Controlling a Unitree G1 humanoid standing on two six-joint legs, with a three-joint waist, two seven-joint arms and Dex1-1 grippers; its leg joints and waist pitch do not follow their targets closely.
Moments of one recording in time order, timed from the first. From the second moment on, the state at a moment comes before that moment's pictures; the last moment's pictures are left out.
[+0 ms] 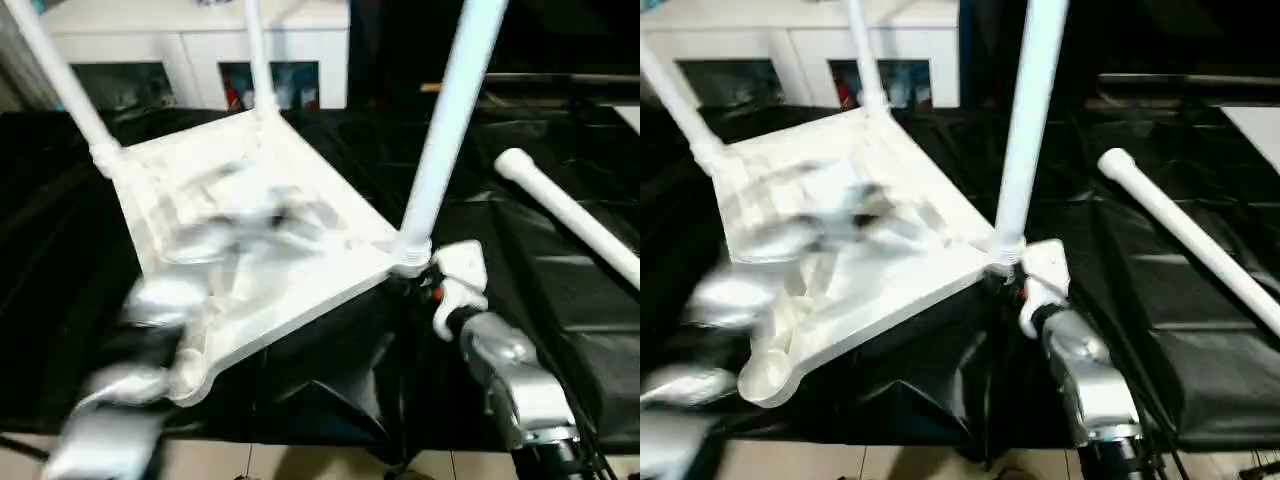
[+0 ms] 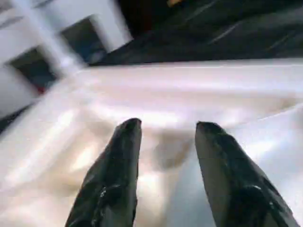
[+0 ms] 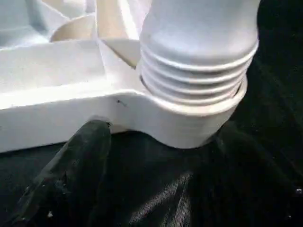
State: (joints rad) left arm -0.52 0.42 0.04 0.23 0.10 0.31 -0.57; right arm -0.21 -0.15 0.08 0.13 0.07 0.40 0.26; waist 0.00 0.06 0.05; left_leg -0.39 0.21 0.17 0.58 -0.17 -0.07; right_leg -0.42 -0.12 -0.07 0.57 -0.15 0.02
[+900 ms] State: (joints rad) left arm -0.16 0.69 -0.07 -0.05 0.05 0.76 -0.91; right arm -0.48 -0.09 0.13 0.54 0.04 0.29 0.34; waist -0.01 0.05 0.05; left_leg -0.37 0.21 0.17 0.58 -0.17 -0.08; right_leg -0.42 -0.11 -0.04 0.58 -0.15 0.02
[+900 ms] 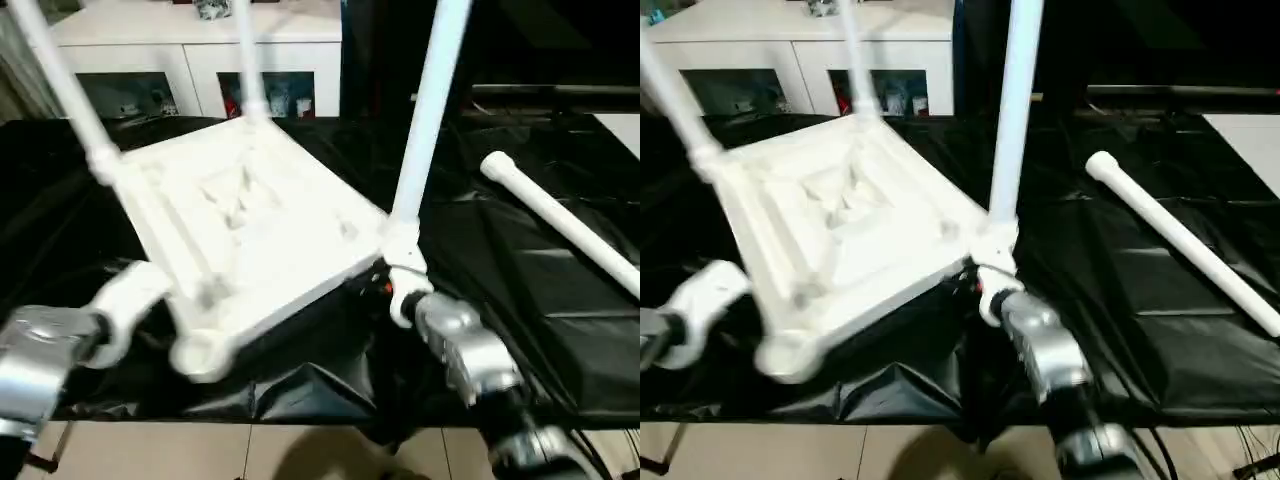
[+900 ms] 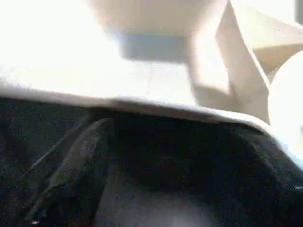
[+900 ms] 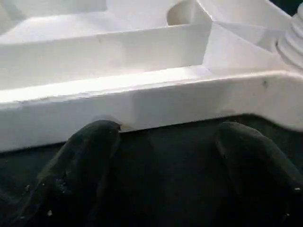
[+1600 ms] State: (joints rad) left arm -0.36 0.36 -0.14 0.26 0.05 0.49 -0.68; right arm -0.42 -0.17 0.02 0.28 0.05 0.33 0.31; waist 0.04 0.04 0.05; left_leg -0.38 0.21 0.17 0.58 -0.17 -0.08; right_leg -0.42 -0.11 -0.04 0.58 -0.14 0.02
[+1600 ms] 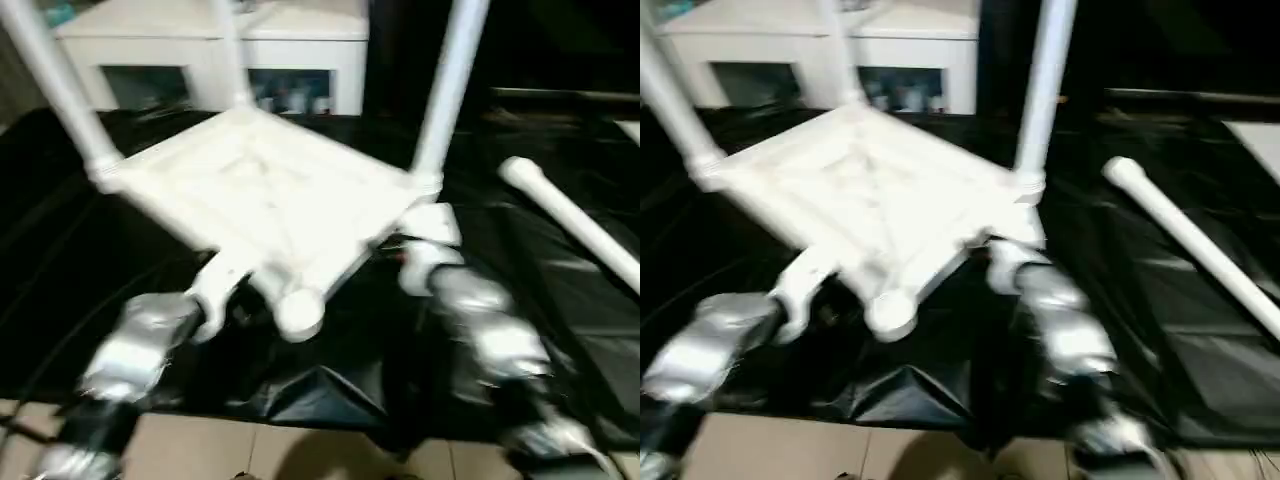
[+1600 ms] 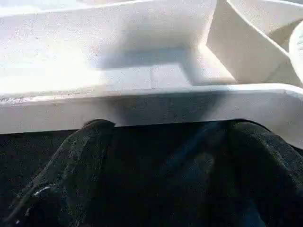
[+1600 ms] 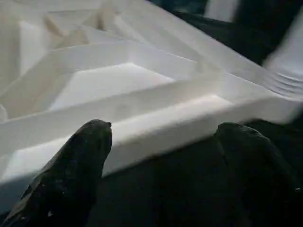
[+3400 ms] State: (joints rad) left arm -0.36 0.04 0.06 0.20 0.00 0.13 -0.10; right arm -0.25 -0.10 -0.07 0.00 0.06 0.37 0.12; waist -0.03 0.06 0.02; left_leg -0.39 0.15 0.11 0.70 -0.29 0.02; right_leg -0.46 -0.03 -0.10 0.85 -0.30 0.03
